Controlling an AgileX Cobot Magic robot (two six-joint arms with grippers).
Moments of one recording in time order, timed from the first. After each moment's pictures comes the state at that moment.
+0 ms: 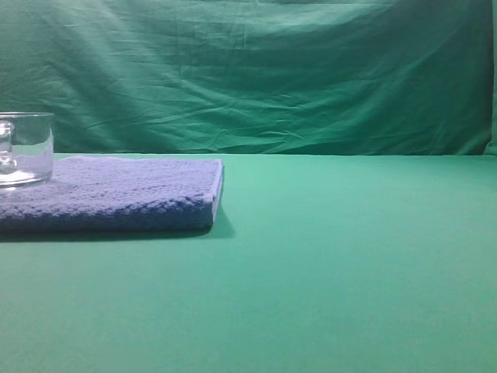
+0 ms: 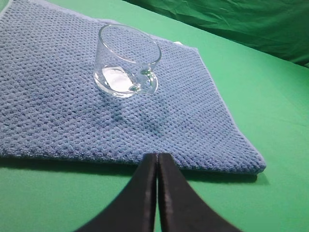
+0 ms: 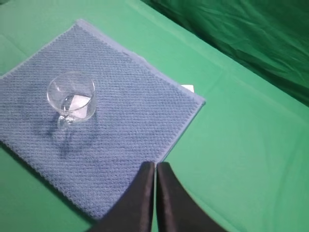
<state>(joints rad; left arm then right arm) -0.11 -0.02 -0.05 -0.35 0.46 -0.04 0.75 1.22 -1.30 -0.17 0.84 0.18</state>
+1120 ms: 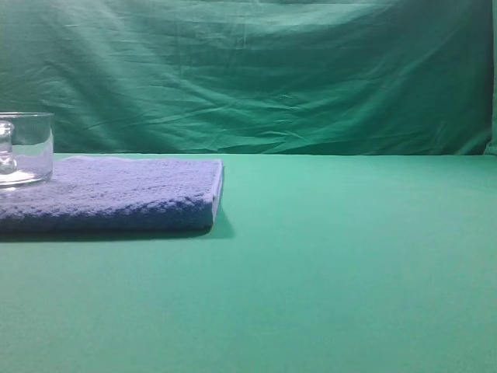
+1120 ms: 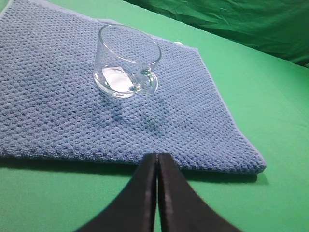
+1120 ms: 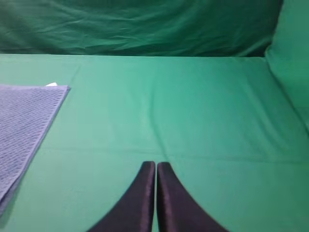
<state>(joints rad) -0.11 -0.02 -0.05 -0.35 0.46 -0.04 0.16 0.23 -0.38 -0.13 0.56 0.17</state>
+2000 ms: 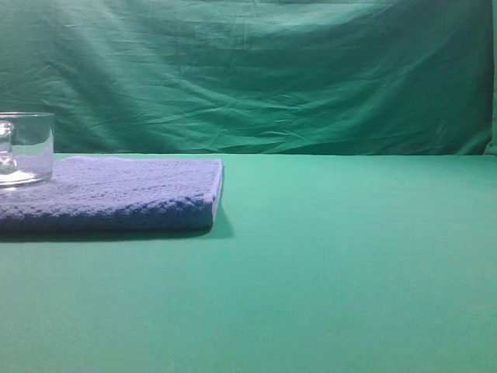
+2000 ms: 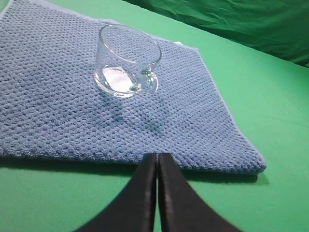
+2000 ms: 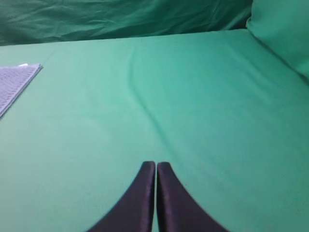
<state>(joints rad) -0.11 -0.02 -0.05 -0.35 0.46 -0.04 0.14 -0.01 0.02 -0.09 0.43 0.16</state>
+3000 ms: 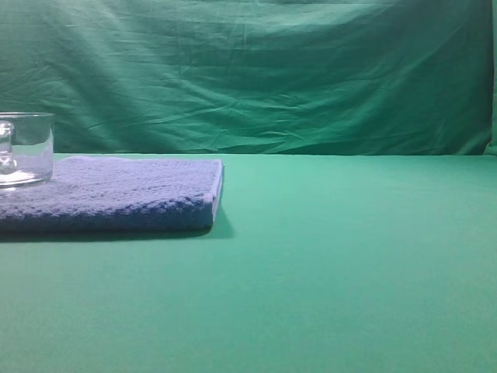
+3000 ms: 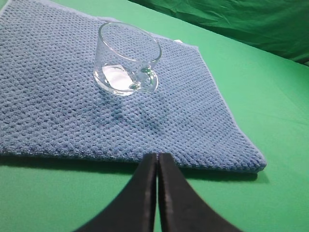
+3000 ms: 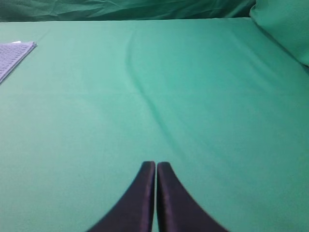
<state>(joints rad) -0.11 -0.02 -0.05 -0.35 0.47 -0.04 0.14 -0.01 0.03 -0.09 0.41 0.12</state>
